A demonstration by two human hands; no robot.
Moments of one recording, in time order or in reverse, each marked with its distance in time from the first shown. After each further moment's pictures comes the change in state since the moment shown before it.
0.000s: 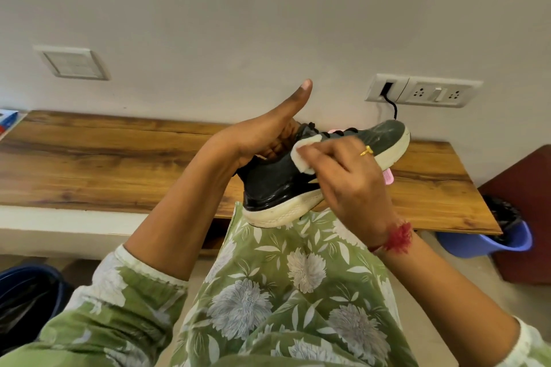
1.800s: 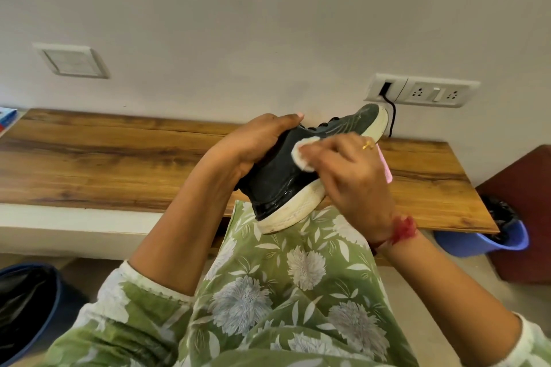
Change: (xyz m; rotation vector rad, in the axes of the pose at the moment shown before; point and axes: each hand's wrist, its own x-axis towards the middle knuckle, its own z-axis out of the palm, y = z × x) left_hand 0.000 -0.016 0.007 -0.241 0.176 -0.113; right_hand -0.001 0.004 -0.001 0.052 -0.025 0.023
